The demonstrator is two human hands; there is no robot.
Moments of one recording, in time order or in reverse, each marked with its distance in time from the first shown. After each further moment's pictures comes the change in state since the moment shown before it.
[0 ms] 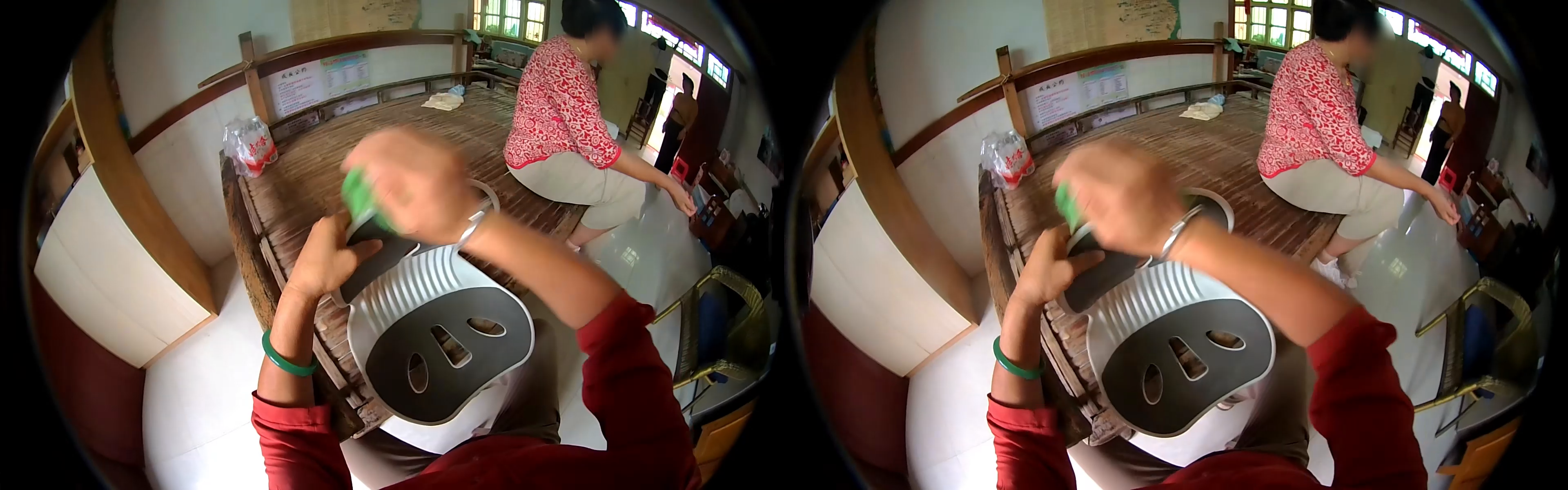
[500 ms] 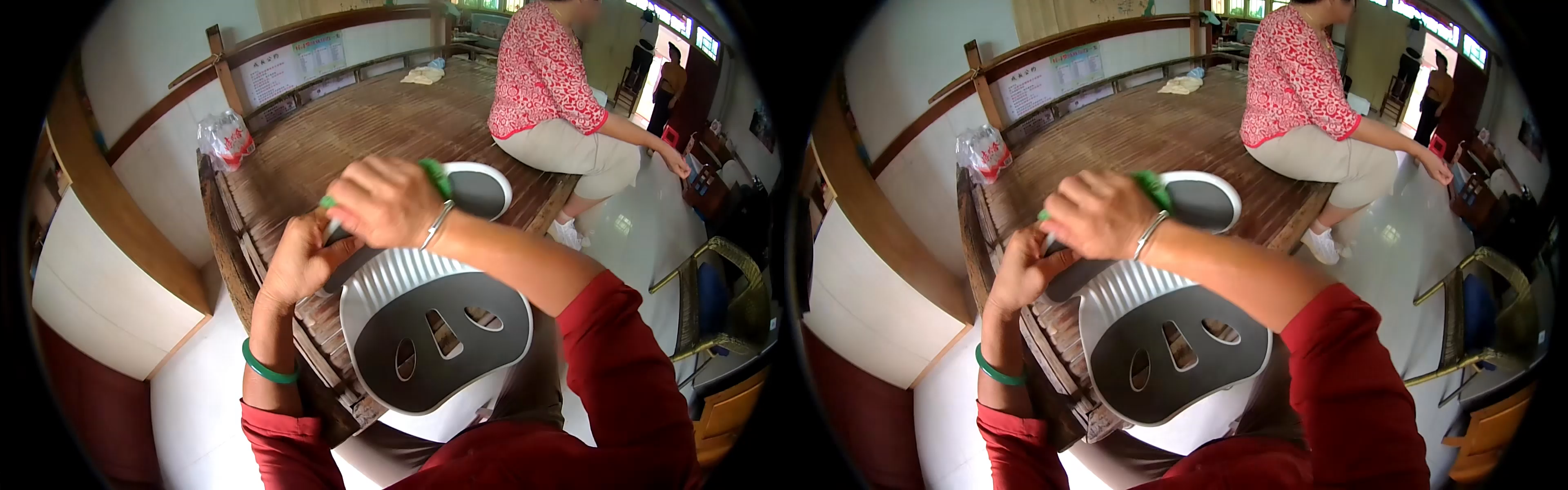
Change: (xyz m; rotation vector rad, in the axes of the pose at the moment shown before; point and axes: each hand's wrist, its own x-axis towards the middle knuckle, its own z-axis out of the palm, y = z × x) left_hand -0.008 -0.014 0.007 0.047 -0.034 0.181; right_hand -0.061 -0.006 0.033 -0.245 -0.086 0.038
